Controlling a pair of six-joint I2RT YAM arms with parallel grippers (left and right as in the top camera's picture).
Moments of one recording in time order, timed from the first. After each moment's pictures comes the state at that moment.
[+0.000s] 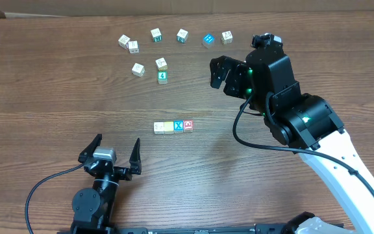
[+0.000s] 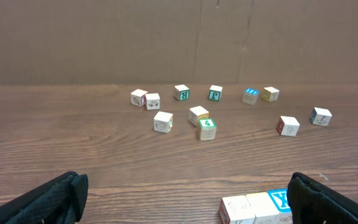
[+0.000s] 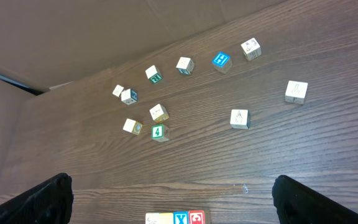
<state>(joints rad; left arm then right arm) -0.12 0.02 0.01 -0.08 0.03 -0.07 0.52 1.35 1.42 -0.72 0.14 0.69</state>
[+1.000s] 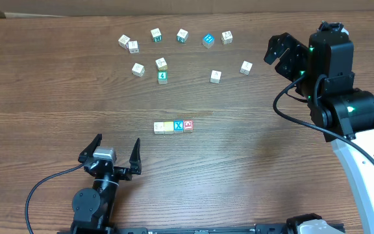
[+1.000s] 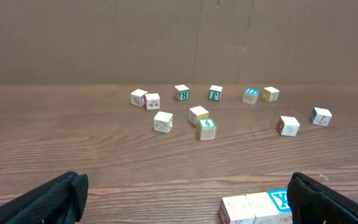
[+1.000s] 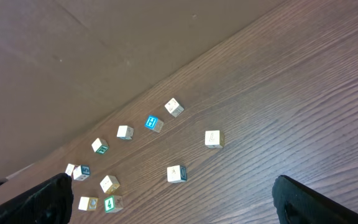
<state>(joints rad) -0.12 0.02 0.01 -0.08 0.03 -0.07 0.19 1.31 1.42 -0.73 0.14 0.69</state>
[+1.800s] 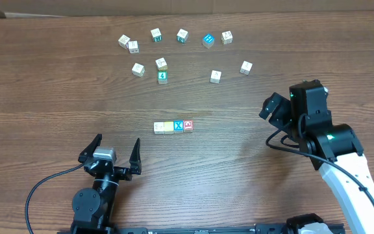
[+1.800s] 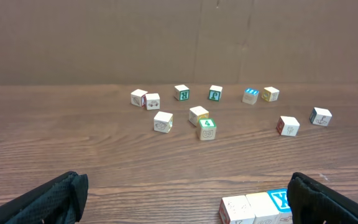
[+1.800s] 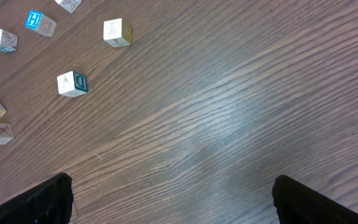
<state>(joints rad) -0.12 0.02 0.01 -0.08 0.03 -0.07 0.19 1.16 0.99 -0.81 0.14 0.69</state>
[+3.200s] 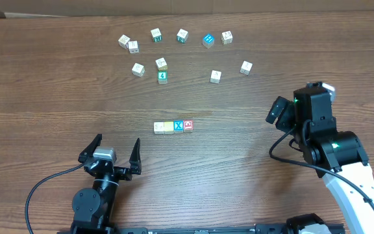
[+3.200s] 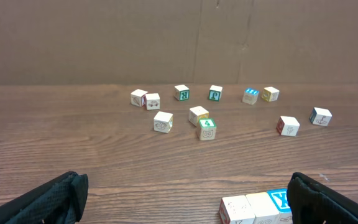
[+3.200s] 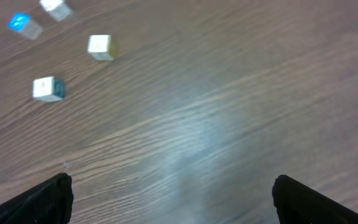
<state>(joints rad) -0.12 0.02 0.01 -0.08 0.03 -0.07 0.19 1.10 0.97 -0.80 0.24 0.51</state>
